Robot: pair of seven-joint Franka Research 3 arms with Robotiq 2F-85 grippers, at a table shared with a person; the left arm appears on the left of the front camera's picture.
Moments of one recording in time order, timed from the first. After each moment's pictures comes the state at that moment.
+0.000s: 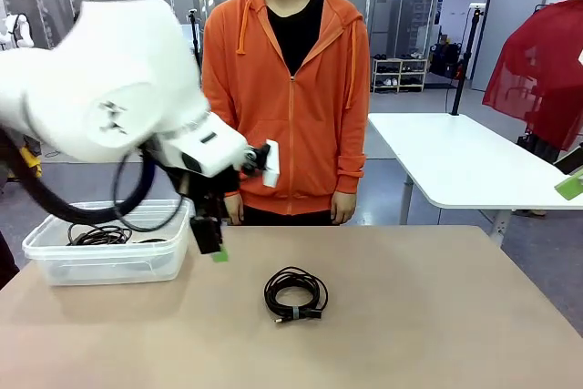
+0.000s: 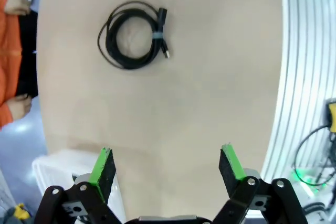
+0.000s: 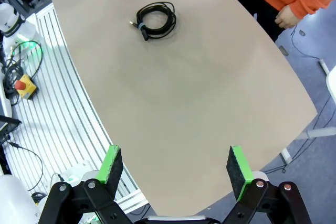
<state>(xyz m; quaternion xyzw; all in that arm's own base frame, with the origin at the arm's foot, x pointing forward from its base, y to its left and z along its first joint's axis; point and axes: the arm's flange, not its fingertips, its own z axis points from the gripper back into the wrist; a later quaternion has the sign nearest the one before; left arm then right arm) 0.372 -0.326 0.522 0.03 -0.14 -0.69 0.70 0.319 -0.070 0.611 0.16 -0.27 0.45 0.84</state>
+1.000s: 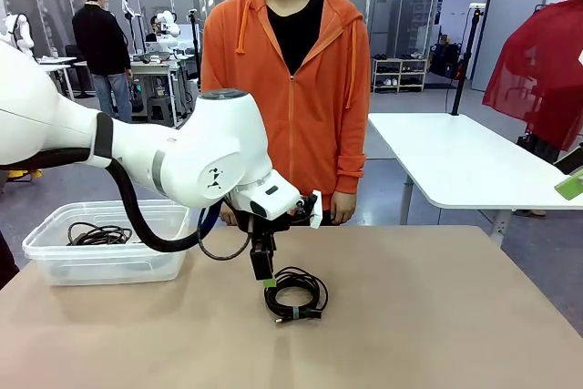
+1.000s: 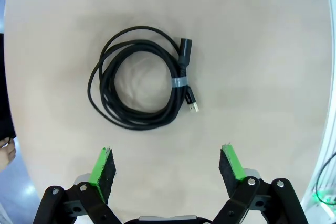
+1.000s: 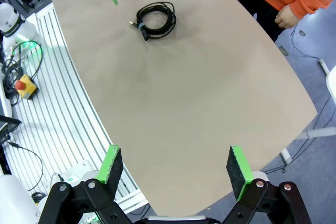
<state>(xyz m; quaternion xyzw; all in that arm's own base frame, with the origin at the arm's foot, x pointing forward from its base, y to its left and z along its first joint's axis) 0.460 -0.389 0.412 0.00 -0.11 -0.72 0.69 0.319 -0.070 0.611 0.16 -0.27 0.45 0.84</state>
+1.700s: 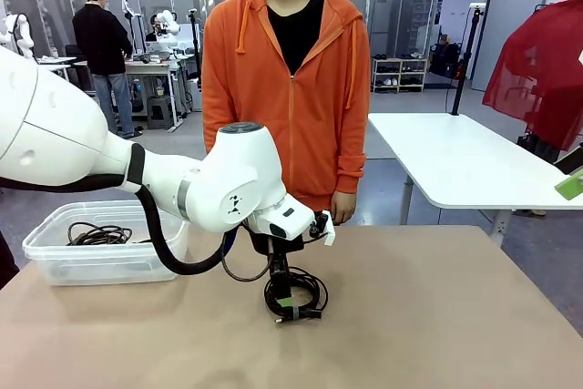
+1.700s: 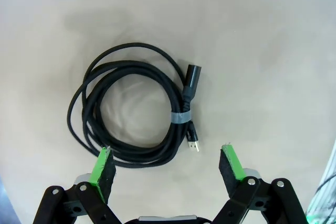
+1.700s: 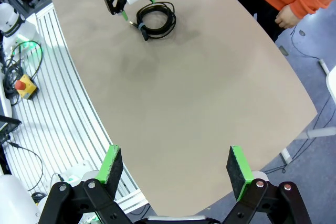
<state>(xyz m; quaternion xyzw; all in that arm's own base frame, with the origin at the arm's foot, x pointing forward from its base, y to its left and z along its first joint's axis) 0.474 -0.410 0.361 -0.03 -0.10 -0.68 0.72 0.319 -0.070 0.611 0.16 -0.27 0.45 0.84</state>
